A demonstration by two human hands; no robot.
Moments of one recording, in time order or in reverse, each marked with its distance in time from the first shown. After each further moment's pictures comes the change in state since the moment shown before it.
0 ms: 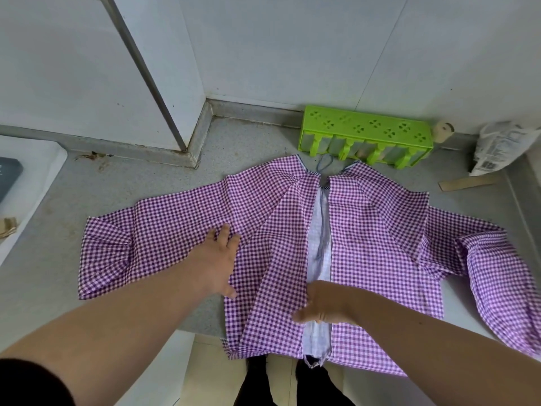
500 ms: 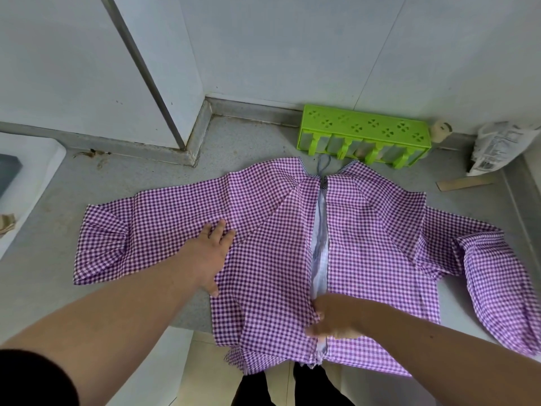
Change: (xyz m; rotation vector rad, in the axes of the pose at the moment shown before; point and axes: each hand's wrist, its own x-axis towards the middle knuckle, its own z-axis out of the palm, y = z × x) left_hand 0.002 -0.012 -0.002 0.103 -0.032 -0.019; right_hand -0.019 0.022 0.005 -0.336 -0.009 0.071
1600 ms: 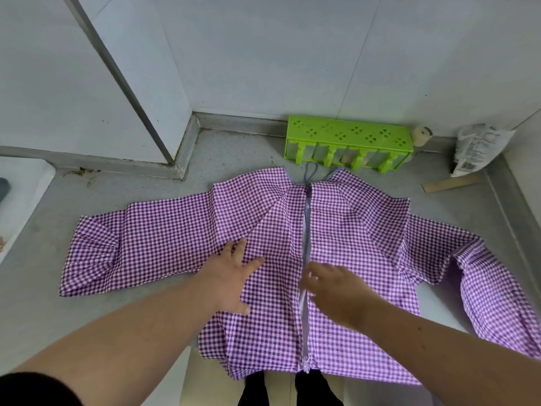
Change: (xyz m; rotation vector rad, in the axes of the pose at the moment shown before) left_hand -0.010 0.052 -0.015 0.026 0.144 0.189; right_hand 0.013 0.035 -0.014 -0.618 0.758 -0.333
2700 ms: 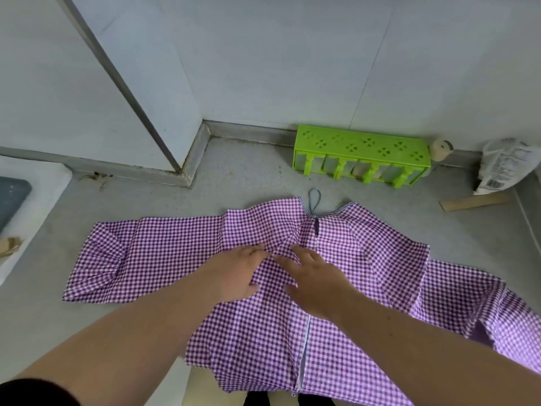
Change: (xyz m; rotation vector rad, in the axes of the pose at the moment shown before) left_hand 0.027 -0.007 -0.029 -0.268 0.196 0.045; right_hand 0.064 0.001 -0.030 0.189 -0.213 0.236
